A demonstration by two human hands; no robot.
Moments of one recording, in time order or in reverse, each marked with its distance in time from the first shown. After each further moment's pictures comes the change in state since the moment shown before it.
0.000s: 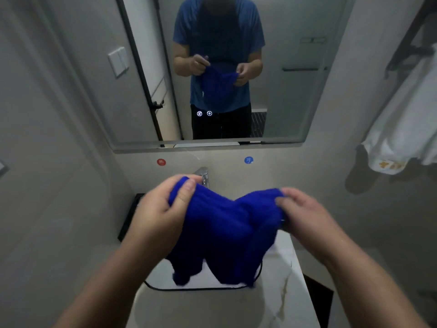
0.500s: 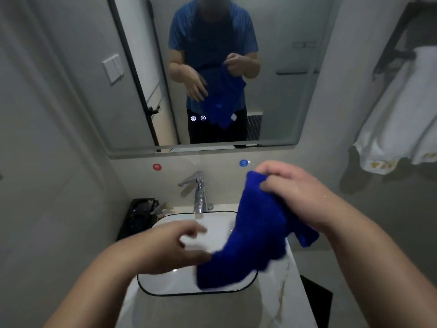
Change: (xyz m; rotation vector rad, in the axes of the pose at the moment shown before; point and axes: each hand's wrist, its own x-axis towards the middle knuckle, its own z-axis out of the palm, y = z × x) left_hand 0.004 -0.032 0.000 0.457 -0.774 -0.190; right_hand -0.007 -0.075 0.001 -0.364 -0.181 -0.180
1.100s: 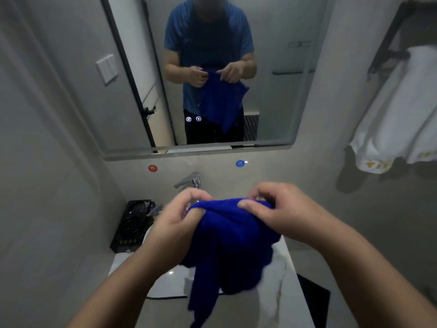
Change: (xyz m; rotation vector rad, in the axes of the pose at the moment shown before) left_hand 0.008 0.049 0.016 -0.772 0.416 0.222; right_hand 0.005 0.033 0.003 -0.504 0.023 0.008
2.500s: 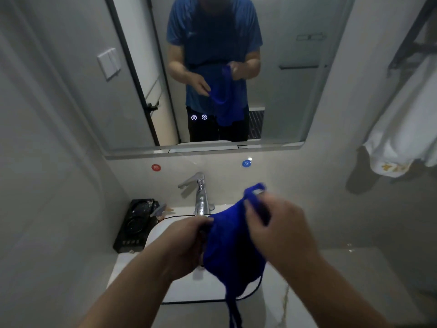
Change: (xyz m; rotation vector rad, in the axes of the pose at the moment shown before) left_hand 0.052 -0.067 -0.010 -0.493 -0.129 -0.651; right_hand 0.009 -0.003 0.065 -0.016 0.455 -0.015
